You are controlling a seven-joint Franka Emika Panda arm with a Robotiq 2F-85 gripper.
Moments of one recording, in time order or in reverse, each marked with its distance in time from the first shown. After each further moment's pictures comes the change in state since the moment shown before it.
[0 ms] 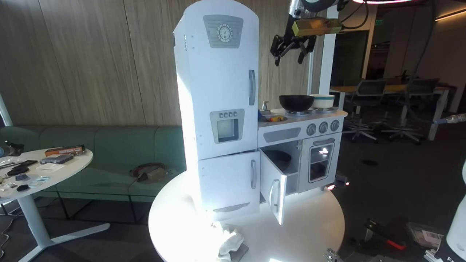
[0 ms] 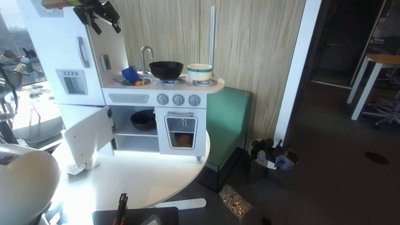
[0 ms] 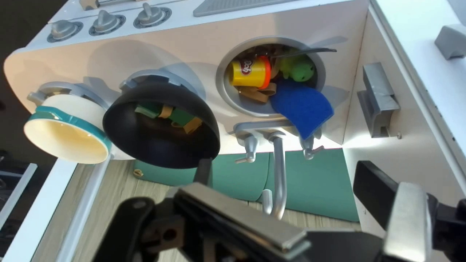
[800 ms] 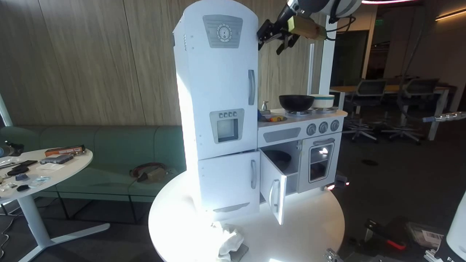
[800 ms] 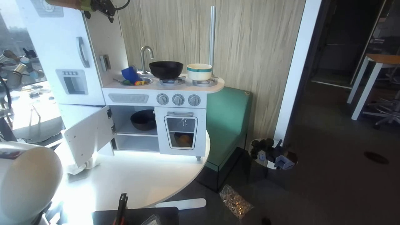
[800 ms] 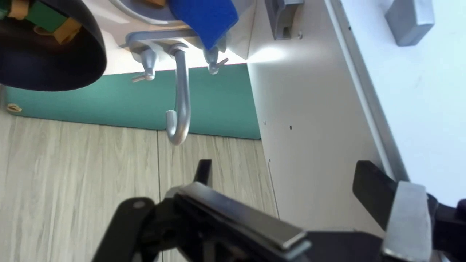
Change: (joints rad) arm 0.095 0.021 -0.083 -0.057 0.315 0.427 -0.300
